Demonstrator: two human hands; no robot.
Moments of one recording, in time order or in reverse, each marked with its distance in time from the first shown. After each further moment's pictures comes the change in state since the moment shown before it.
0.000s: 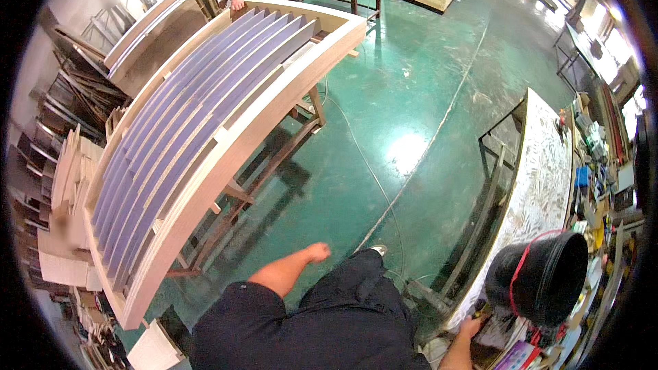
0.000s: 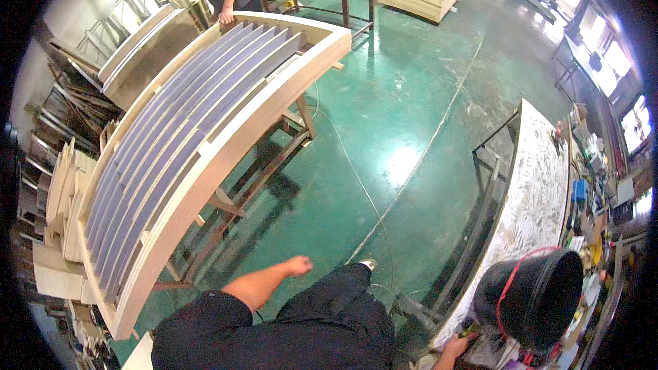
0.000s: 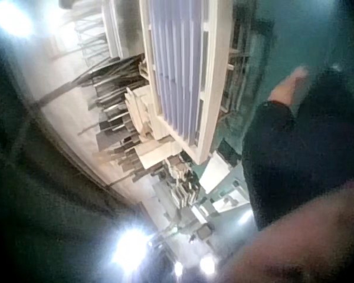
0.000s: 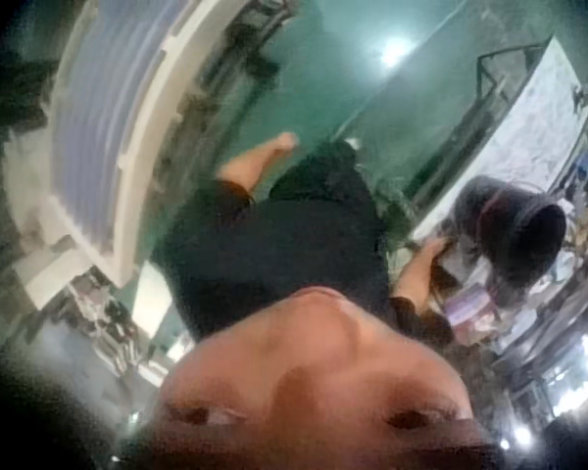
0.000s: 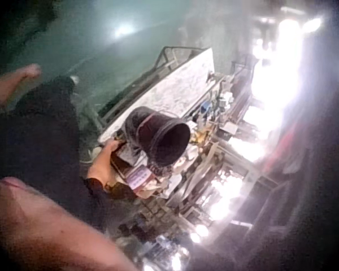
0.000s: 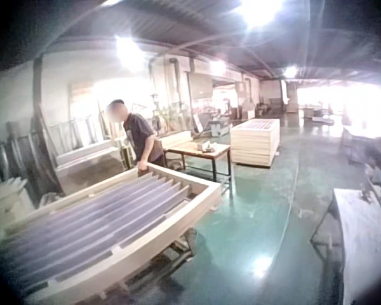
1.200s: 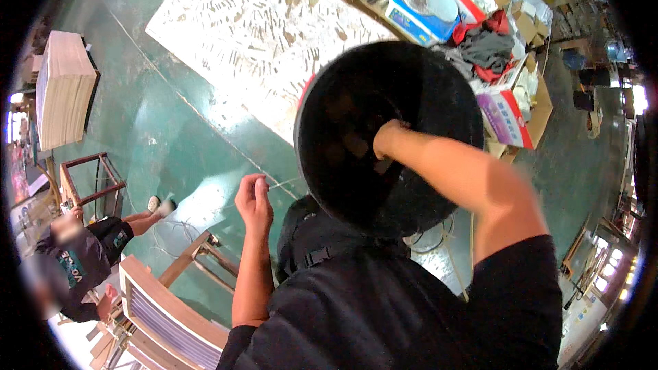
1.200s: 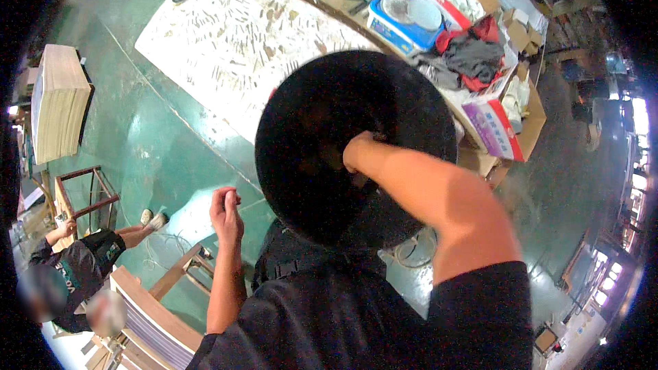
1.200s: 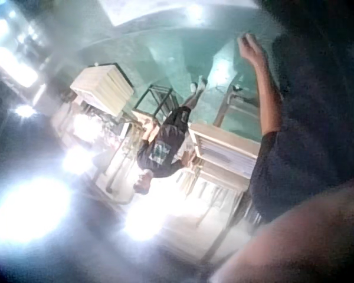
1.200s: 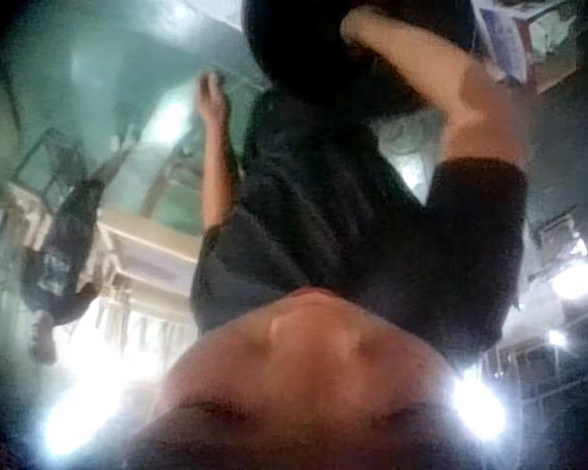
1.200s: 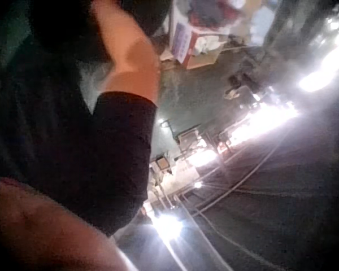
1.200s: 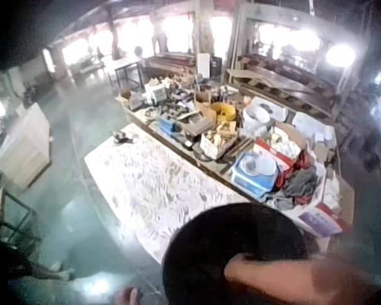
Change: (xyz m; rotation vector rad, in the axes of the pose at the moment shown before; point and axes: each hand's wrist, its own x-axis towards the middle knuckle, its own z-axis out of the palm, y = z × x) left_hand 0.072 0.746 0.005 -0.101 -0.053 0.836; right_hand 0.226 -0.142 -0.220 -0.609 -1.132 -0.470
